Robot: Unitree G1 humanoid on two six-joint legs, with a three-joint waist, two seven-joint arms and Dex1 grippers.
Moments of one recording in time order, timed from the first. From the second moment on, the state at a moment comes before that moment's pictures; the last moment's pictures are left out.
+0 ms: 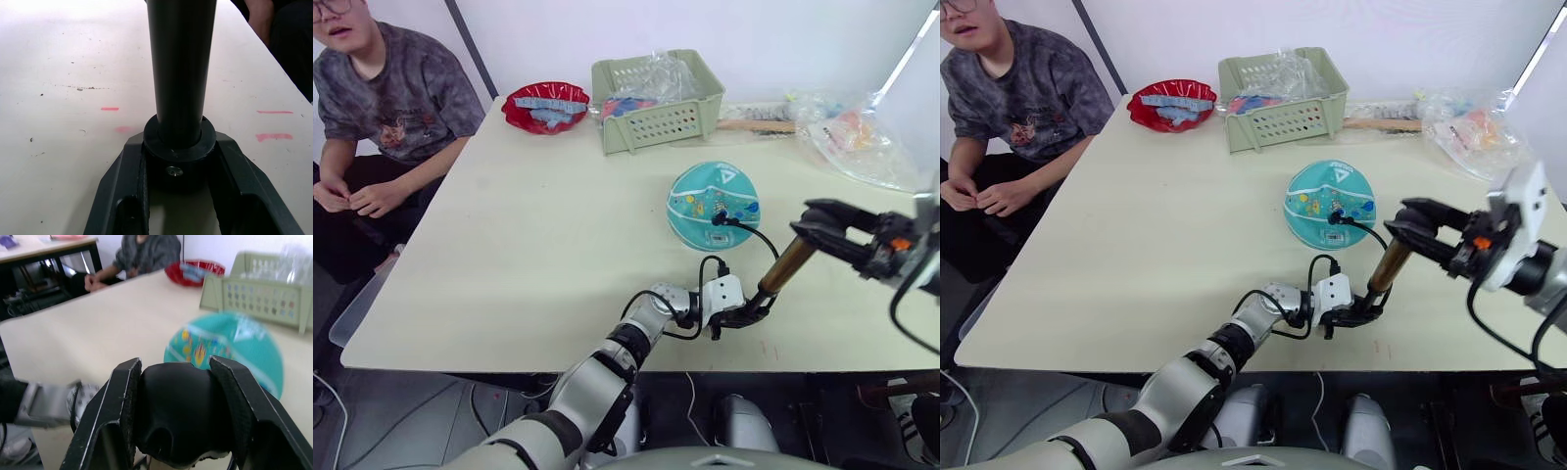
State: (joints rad) left arm -0.68 -0.12 -0.38 1.09 0.19 -0.38 -0.91; right arm -0.09 -0.94 -0.52 -0.57 1.14 0.75 0.64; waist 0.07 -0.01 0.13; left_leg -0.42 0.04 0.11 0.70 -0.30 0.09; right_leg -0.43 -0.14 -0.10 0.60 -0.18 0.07
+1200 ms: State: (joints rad) left arm -0.69 -0.11 -0.38 1.13 0.20 -0.39 -0.89; right arm 0.15 -0.66 -0.13 -0.57 0.59 0.36 0.63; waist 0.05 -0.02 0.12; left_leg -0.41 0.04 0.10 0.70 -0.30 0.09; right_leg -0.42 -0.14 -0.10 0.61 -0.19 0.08
